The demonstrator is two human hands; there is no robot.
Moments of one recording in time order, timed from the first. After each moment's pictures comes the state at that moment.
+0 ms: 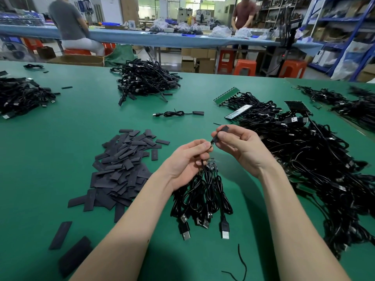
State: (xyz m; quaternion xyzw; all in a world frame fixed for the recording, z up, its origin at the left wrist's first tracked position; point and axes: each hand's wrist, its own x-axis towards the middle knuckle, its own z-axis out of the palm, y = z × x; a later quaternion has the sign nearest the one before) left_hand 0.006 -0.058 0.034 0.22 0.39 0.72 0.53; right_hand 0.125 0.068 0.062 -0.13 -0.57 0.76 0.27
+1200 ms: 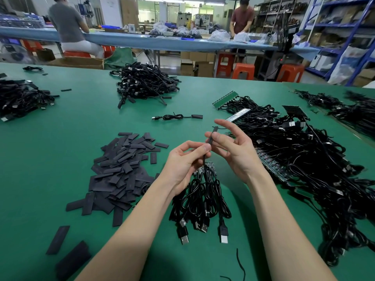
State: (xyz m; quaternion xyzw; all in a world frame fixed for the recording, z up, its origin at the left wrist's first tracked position) left_hand 0.012 -0.058 0.033 0.21 0.42 0.78 0.42; right_hand 0.114 0.057 0.058 -0.11 -0.55 0.77 0.32
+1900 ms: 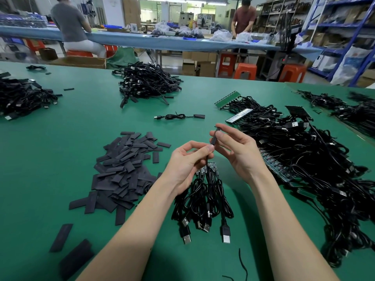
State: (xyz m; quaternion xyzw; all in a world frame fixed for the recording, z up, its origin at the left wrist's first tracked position) left_hand 0.010 -0.058 0.031 0.22 0.42 0.77 0.43; right_hand 0.114 0.055 0.058 -0.14 -0.53 0.77 0.33
